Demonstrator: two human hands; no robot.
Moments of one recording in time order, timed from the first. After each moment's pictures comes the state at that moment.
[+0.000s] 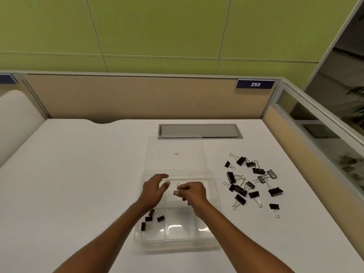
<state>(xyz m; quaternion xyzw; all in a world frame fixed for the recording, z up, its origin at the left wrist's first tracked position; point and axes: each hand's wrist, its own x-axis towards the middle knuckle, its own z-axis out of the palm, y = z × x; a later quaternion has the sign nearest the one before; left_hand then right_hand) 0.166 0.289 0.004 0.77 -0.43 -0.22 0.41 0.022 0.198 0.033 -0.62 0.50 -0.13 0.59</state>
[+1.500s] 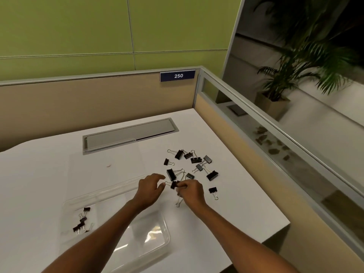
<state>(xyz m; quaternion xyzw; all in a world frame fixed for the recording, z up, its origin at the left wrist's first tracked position) 0.047 0.127 -0.011 0.71 -0.62 -0.21 0.23 -0.127 0.095 0.015 -0.62 0.62 -0.21 0.43</state>
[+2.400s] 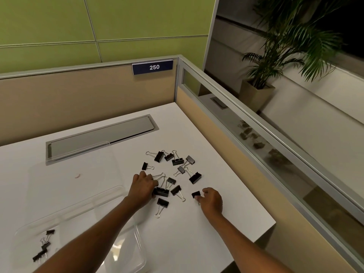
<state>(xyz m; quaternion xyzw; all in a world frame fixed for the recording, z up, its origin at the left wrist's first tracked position) 0.012 0.051 -0.035 0.66 -0.75 -0.04 -0.04 -0.241 0.040 -0.043 -0.52 0.76 -0.19 0.35</state>
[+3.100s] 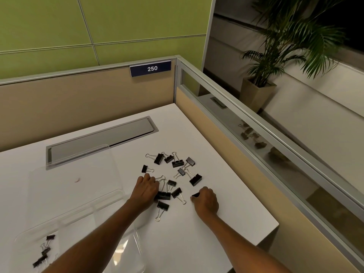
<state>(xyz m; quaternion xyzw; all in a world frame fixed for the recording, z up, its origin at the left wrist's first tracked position) 0.002 0.045 -0.037 0.63 -0.78 0.02 -0.07 -0.221 0.034 -0.039 -0.59 0.77 -0.09 0.24</state>
